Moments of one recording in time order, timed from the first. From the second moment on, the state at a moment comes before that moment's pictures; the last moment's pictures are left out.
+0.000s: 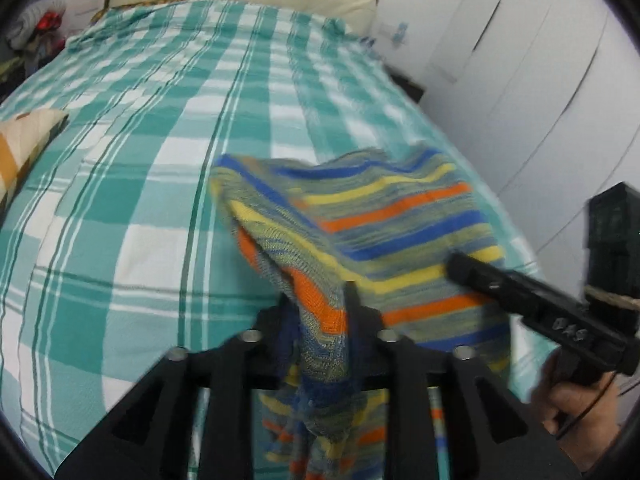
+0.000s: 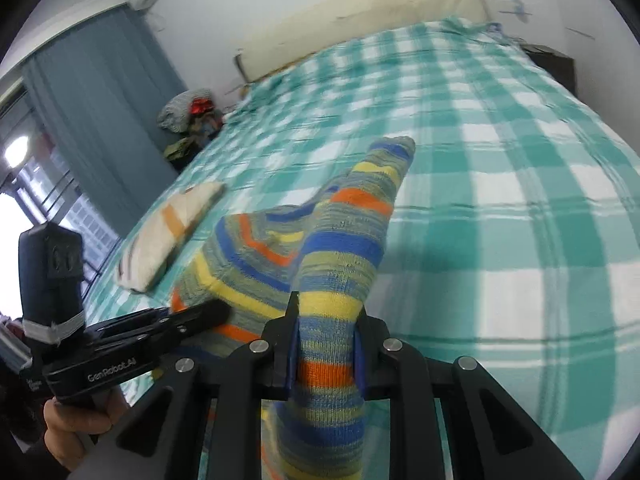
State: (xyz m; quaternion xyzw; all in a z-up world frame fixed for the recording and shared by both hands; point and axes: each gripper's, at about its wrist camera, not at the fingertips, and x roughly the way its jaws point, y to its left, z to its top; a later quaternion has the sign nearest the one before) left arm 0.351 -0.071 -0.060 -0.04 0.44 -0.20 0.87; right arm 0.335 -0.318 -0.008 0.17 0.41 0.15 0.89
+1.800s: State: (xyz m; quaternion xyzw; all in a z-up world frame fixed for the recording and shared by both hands) left arm 0.080 -0.031 -0.018 0.07 0.48 -0.02 0.87; right arm 0.038 -0.264 0.044 0.02 0.49 -0.01 0.87
